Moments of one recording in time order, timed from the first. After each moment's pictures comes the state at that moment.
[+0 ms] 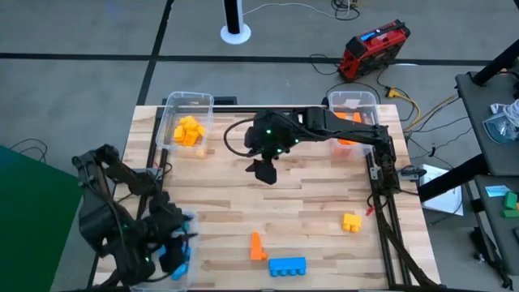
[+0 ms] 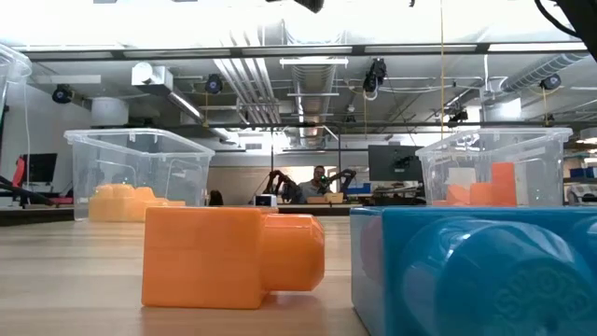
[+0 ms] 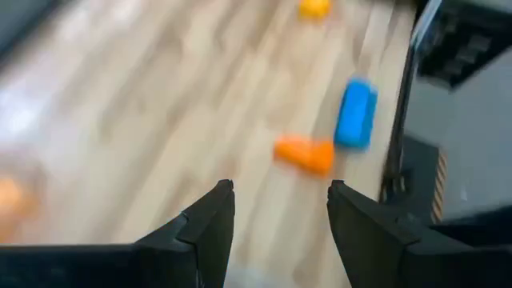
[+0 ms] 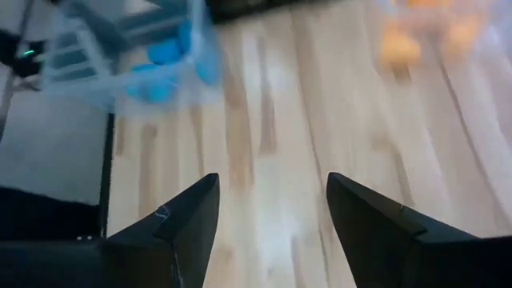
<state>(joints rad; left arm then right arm) -0.97 1.60 1.90 -1.57 -0.68 -1.29 -0.03 2.02 2.35 -1.13 -0.21 0.12</state>
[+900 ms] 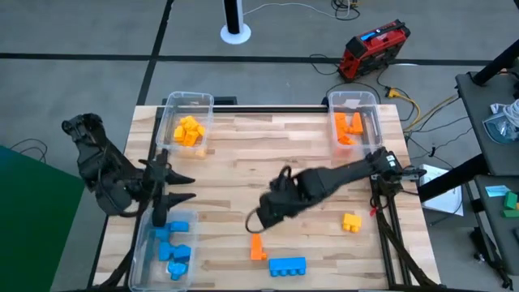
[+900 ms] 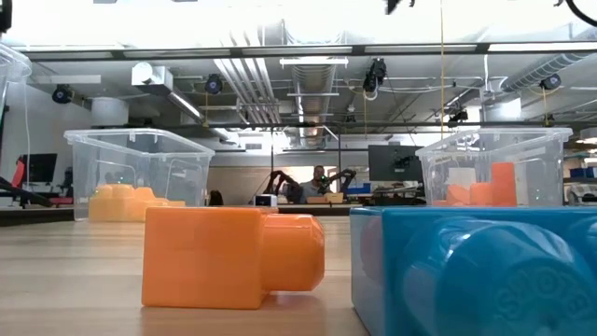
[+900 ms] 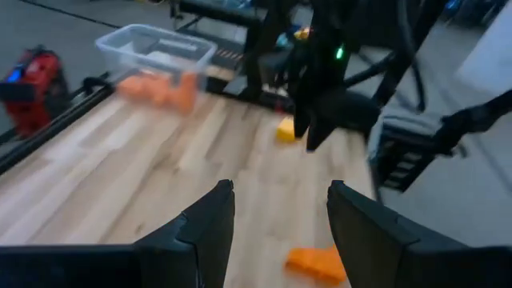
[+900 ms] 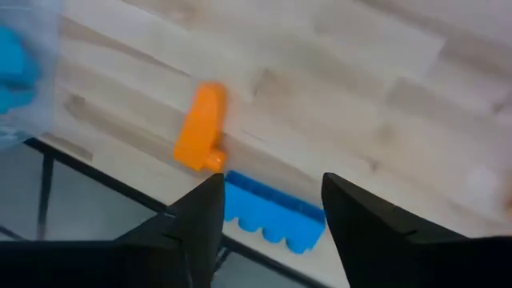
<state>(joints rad) -0.86 0.94 1.18 -0.80 -0.89 -0.71 0.32 2.02 2.12 -1.38 -0.03 1.44</state>
